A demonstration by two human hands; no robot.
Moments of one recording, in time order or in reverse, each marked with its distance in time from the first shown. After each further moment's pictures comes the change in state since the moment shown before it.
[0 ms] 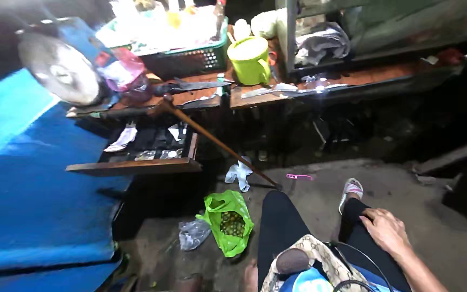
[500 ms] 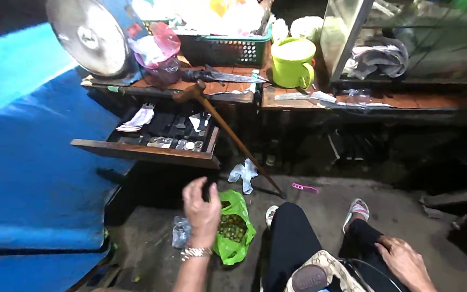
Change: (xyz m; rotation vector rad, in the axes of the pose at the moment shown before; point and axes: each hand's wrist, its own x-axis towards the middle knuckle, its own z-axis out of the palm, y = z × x) left_hand 0.016 0.206 -0.226 0.085 0.957 0.875; right_hand 0.008 -0.005 0.011 -0.085 -0.020 0.001
